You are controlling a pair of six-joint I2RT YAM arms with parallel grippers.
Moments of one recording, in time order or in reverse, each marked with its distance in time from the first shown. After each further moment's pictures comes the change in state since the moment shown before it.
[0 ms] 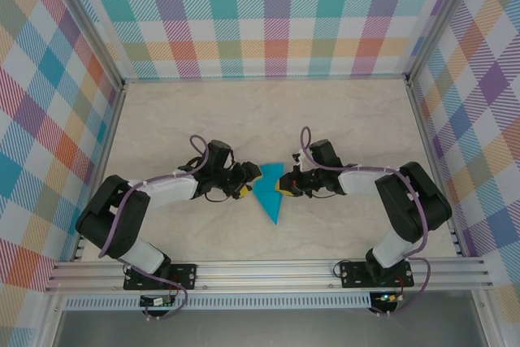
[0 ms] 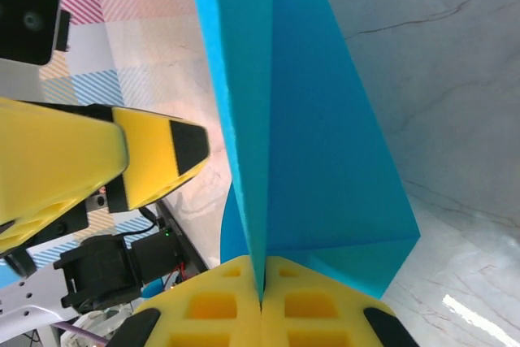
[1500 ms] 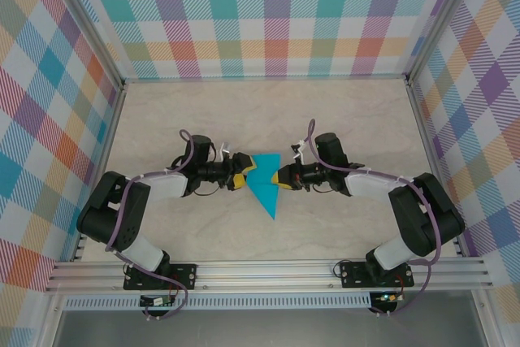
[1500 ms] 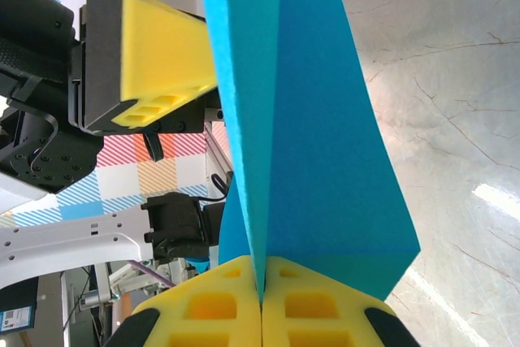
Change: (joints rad) left arm 0.169 0.031 -0.068 0.283 0.344 0.044; right arm -0.013 -0.112 -0.002 0.090 -0.148 0.052
